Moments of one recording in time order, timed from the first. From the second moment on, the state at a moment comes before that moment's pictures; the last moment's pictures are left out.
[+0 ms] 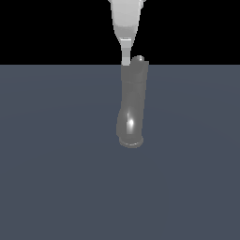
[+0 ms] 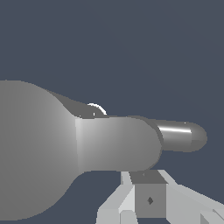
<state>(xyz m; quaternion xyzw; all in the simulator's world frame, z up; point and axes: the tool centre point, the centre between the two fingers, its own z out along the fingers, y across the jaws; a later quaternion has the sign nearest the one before) -0.085 -0.014 0.297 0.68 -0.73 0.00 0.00</state>
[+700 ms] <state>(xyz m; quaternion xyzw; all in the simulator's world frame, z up) -0.068 -0.052 0.297 0.69 -0.73 -0.01 0.01</state>
